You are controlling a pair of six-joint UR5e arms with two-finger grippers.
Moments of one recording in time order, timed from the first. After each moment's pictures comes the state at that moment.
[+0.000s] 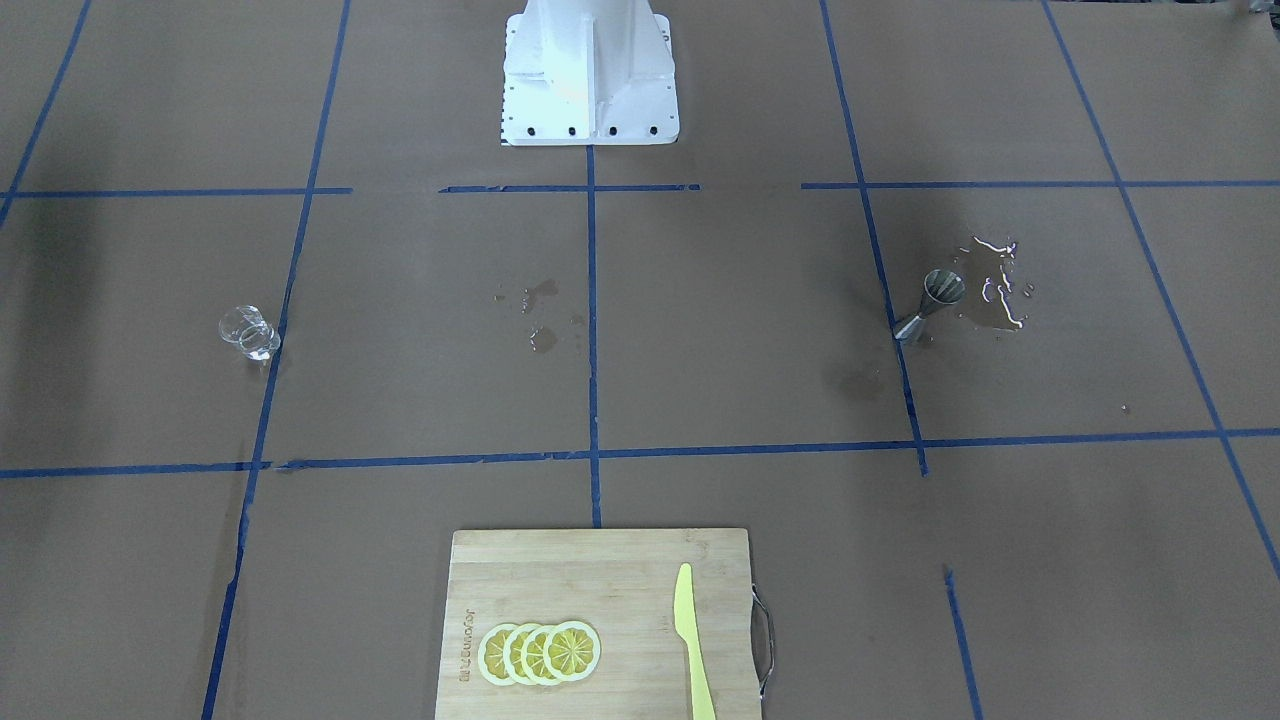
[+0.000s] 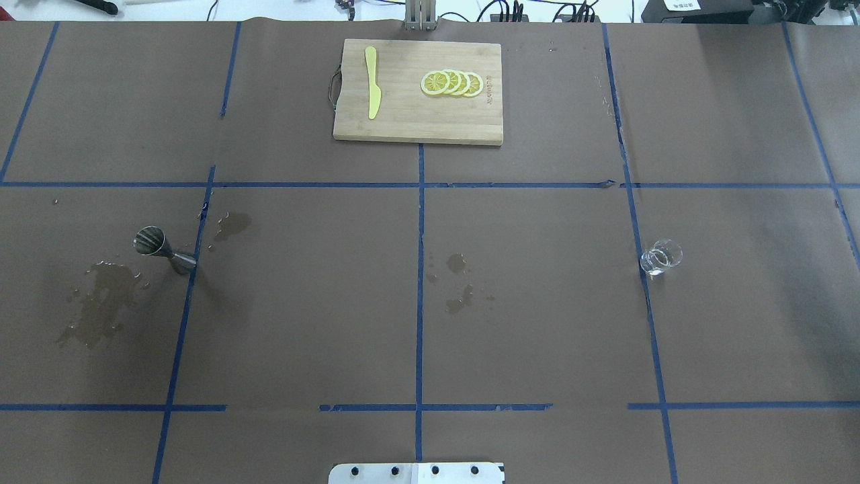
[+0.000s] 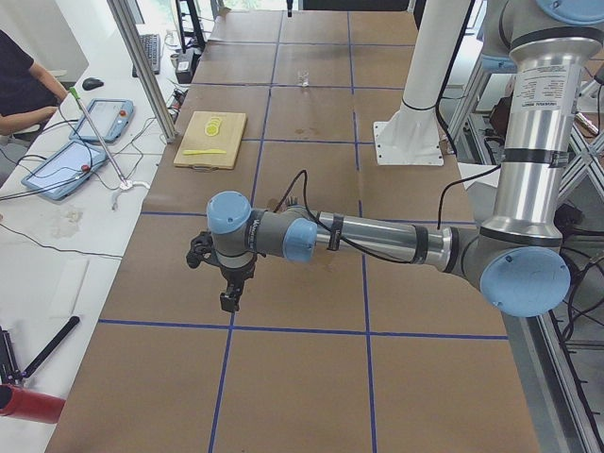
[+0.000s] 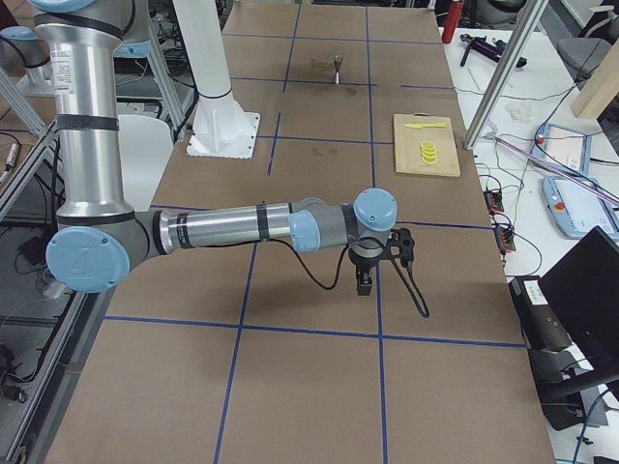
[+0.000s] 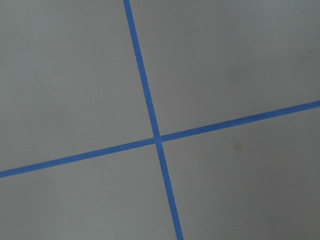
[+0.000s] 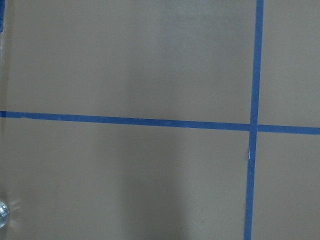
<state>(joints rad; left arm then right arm) -1.49 -1.64 -1.62 -1.63 -2.30 0.07 1.45 -1.55 1.68 -1.50 2.43 0.18</state>
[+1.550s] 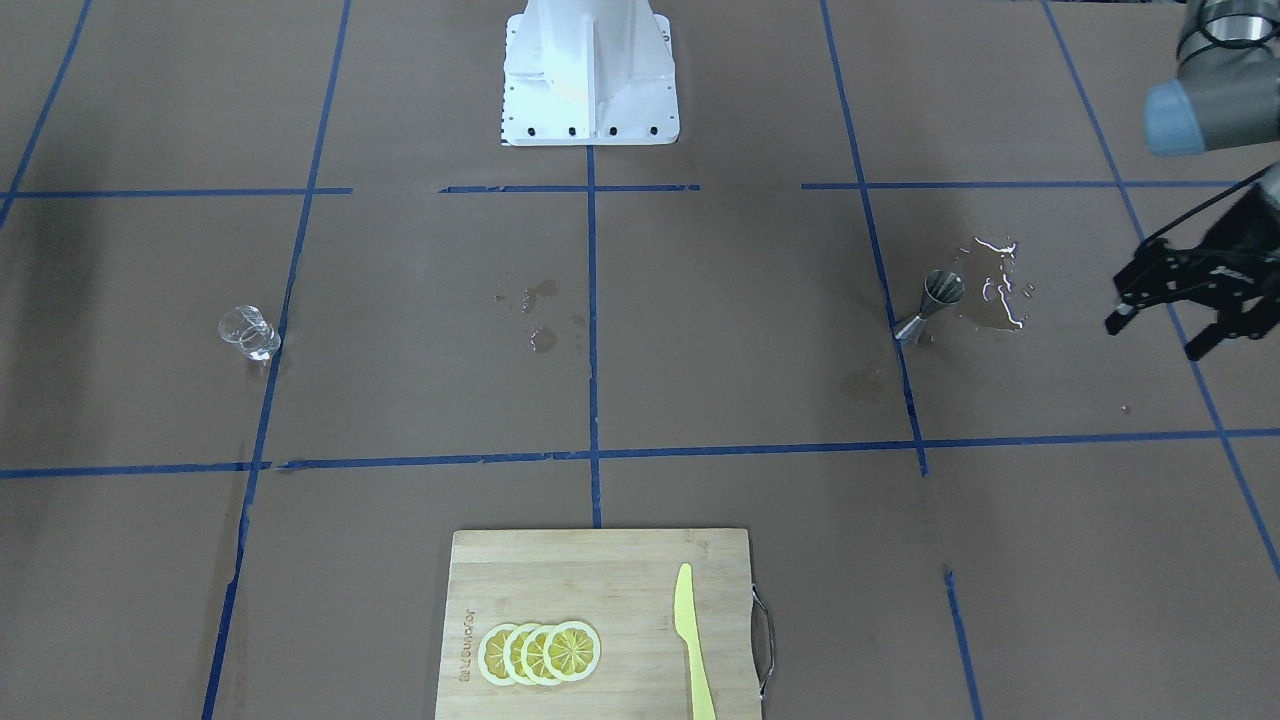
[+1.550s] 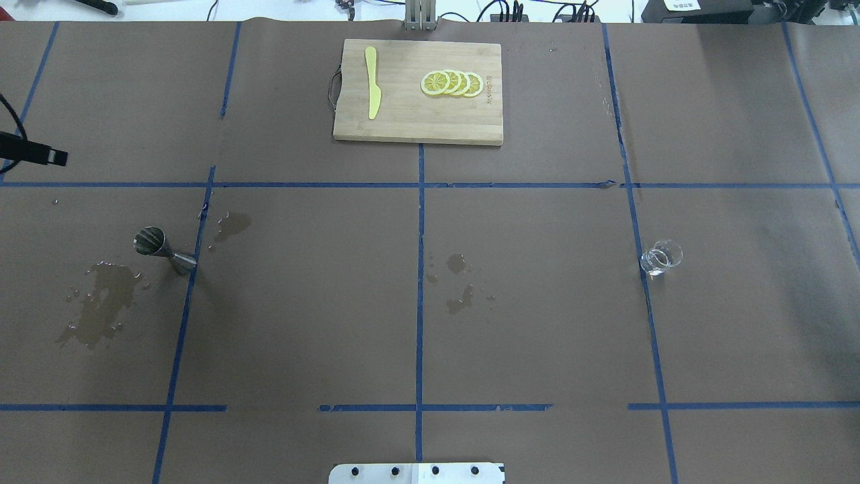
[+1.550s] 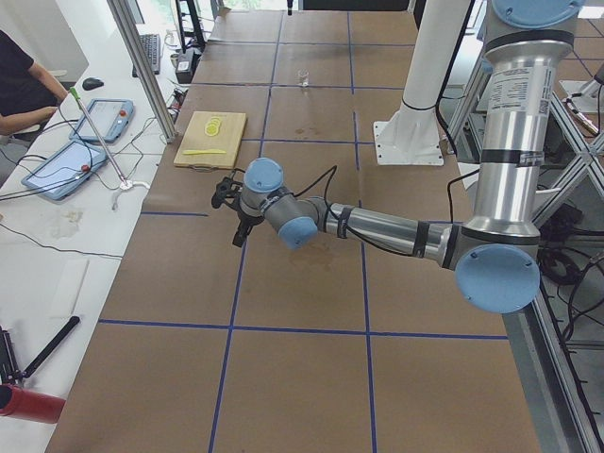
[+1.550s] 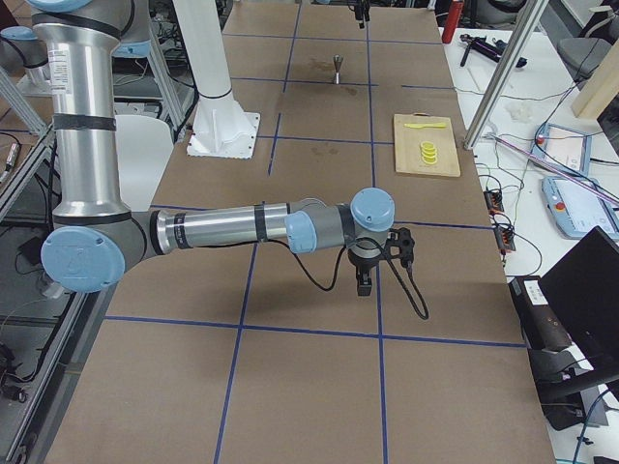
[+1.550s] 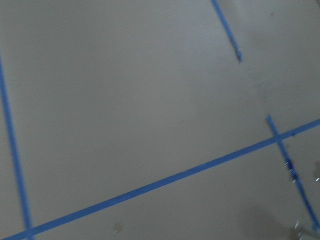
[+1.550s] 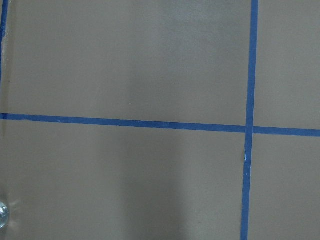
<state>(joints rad) -1.12 -1.59 -1.70 -2.38 -2.16 -0.68 1.46 -1.56 1.69 -1.49 2.43 0.19</state>
